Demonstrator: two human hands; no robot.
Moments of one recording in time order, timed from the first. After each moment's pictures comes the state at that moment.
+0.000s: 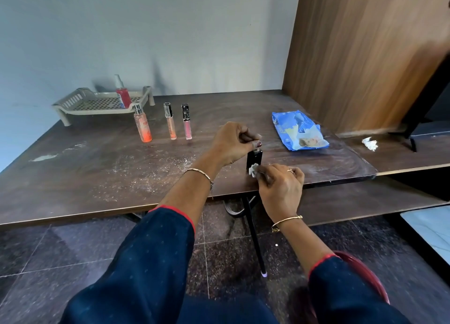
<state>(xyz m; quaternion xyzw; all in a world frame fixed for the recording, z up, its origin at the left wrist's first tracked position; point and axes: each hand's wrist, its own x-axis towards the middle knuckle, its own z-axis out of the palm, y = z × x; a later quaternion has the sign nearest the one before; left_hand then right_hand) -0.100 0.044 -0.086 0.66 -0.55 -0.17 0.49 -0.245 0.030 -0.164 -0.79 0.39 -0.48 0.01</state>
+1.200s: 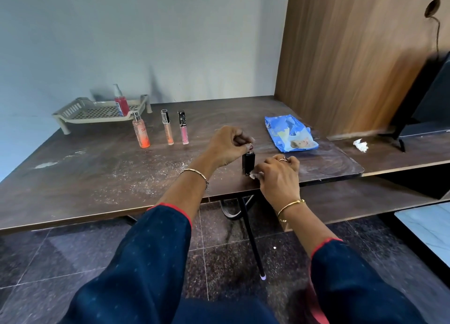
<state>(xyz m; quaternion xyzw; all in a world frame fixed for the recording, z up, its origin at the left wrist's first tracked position) -0.108 0.058 -0.074 0.66 -0.57 -0.16 0.46 -0.254 0.012 -0.144 -0.86 0.40 -0.30 -0.09</state>
